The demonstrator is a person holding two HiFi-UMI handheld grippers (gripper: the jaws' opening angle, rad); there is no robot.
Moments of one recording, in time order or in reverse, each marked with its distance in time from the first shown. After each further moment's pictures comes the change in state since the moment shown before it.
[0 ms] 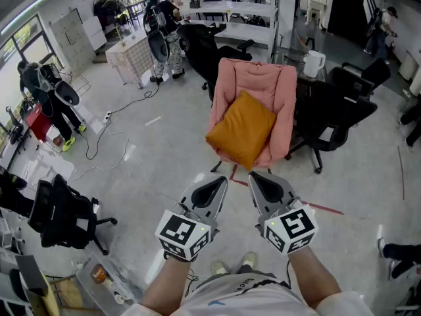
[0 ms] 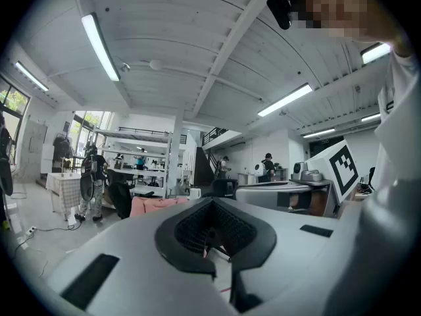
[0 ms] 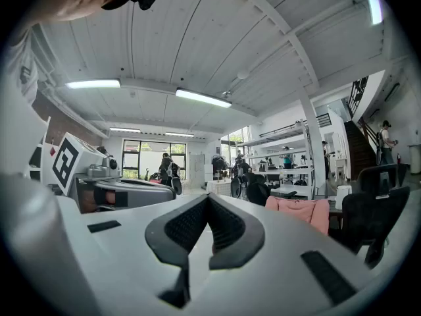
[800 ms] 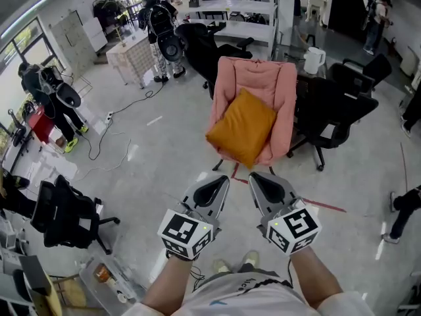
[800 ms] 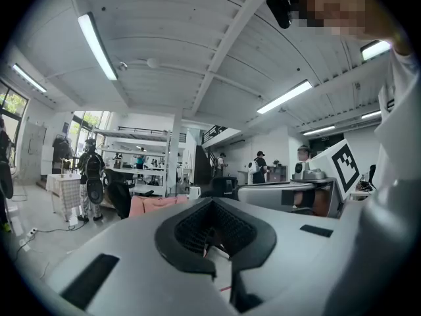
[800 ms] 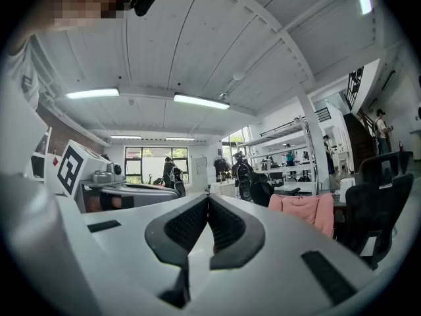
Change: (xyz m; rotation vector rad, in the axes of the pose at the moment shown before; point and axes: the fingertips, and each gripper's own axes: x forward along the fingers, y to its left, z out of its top) left arm 0.015 -0.013 -0.004 0.011 0.014 0.004; right arm -0.013 -0.012 -0.003 0.062 -0.022 0.032
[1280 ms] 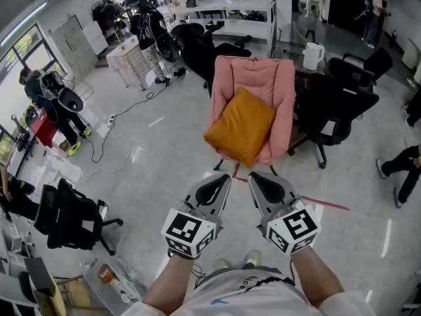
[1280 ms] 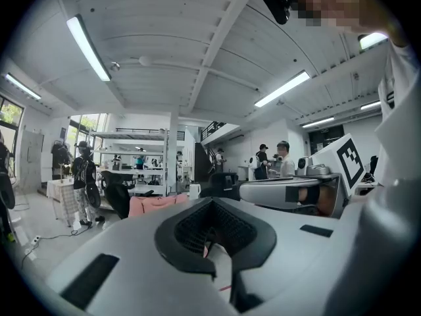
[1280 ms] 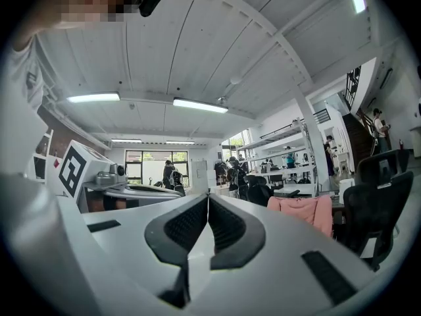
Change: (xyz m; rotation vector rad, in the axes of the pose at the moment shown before) left arm 0.039 -0.024 -0.008 0.050 0.035 0.010; right arm -0.018 -0.035 -0.003 -0.002 -0.034 0.012
